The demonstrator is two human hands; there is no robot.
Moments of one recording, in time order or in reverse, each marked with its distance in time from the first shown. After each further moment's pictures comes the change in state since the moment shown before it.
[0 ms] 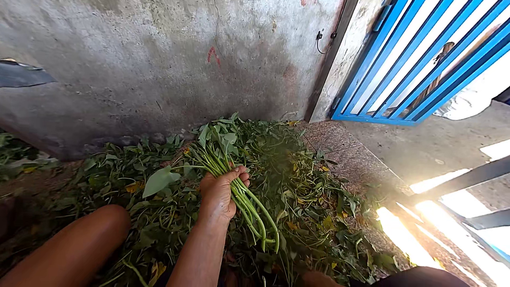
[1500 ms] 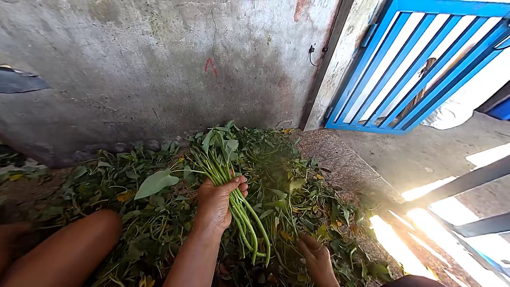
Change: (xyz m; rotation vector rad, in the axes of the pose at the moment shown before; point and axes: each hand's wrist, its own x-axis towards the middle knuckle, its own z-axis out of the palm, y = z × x) left_hand 0.000 -0.006 0.005 0.062 -0.090 0.026; right_hand 0.013 0.009 -0.027 0.939 1.236 -0.153
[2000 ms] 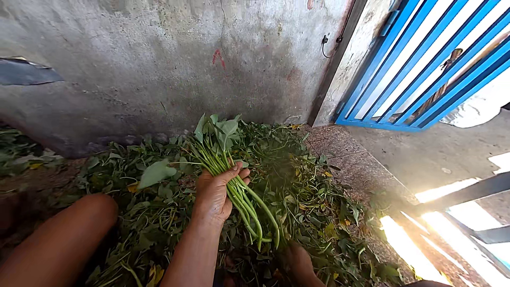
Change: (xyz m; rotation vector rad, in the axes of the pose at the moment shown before) left_hand 0.005 0.019 -0.007 -0.132 0.000 0.032; right_hand 0.016 0.059 0.059 -0.645 -0.470 0.388
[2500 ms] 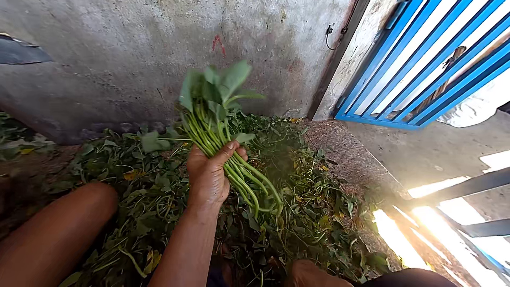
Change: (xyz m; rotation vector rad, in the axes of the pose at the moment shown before) left_hand 0.000 0.004 -0.001 -0.029 -0.172 0.362; right_hand -0.121 -0.053 -0.105 -0.197 -0.649 -0.884
